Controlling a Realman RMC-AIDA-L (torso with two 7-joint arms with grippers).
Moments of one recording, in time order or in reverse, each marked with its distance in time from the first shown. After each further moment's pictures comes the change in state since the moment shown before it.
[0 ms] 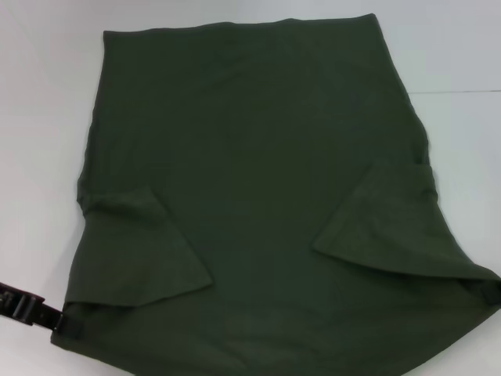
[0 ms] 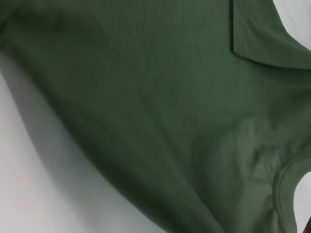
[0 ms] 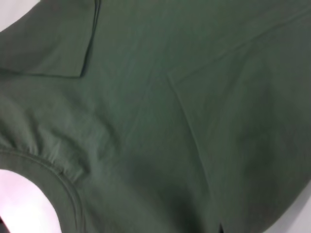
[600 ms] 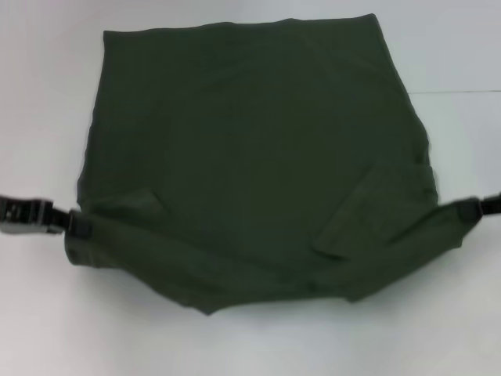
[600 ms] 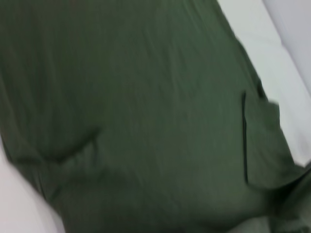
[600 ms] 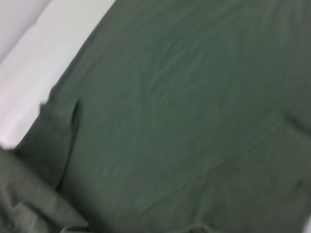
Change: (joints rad) left arm -0.045 0.021 -0.127 -0.004 -0.107 -0.161 -0.091; right arm 0.022 0.010 0.138 0.023 0.112 0.172 -0.005
